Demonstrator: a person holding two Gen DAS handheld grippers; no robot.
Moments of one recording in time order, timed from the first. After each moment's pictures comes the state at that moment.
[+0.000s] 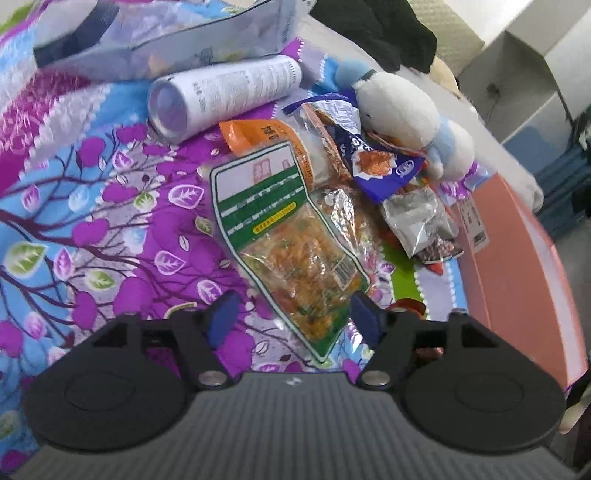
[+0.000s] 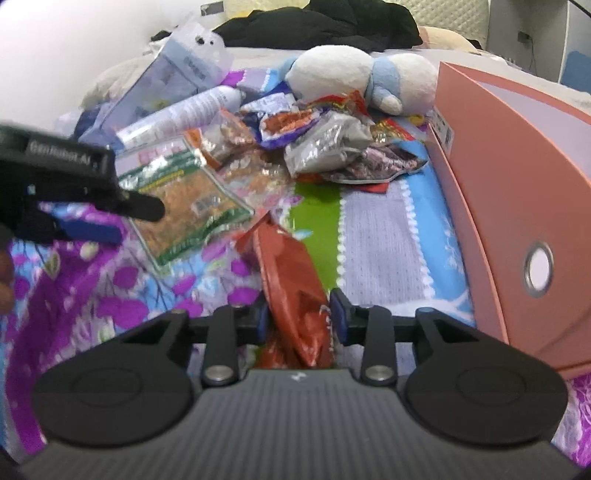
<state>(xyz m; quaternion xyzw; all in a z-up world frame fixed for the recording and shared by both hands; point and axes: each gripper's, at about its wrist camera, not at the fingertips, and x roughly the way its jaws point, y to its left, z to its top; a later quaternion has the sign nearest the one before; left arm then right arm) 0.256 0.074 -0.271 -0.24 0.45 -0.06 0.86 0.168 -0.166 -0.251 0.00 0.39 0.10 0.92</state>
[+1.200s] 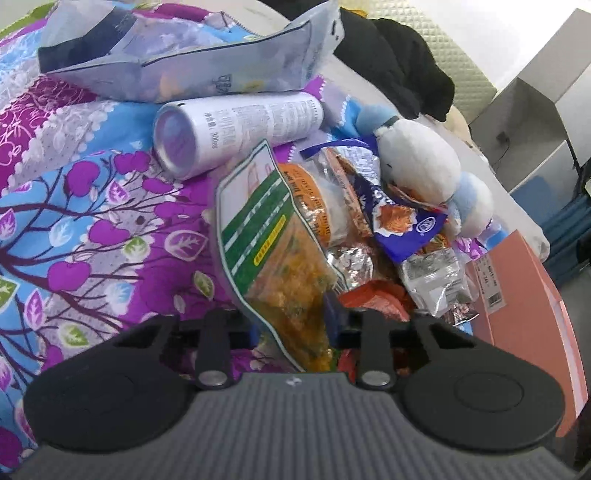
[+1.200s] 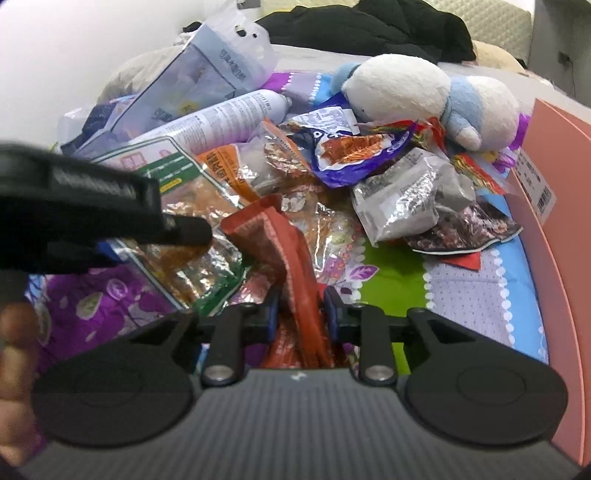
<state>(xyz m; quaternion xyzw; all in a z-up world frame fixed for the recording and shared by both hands) 0.284 0.078 -0.285 -0.27 0.39 -0.03 0.88 0.236 -0.112 -0.259 -0.03 0.38 0.15 0.91</state>
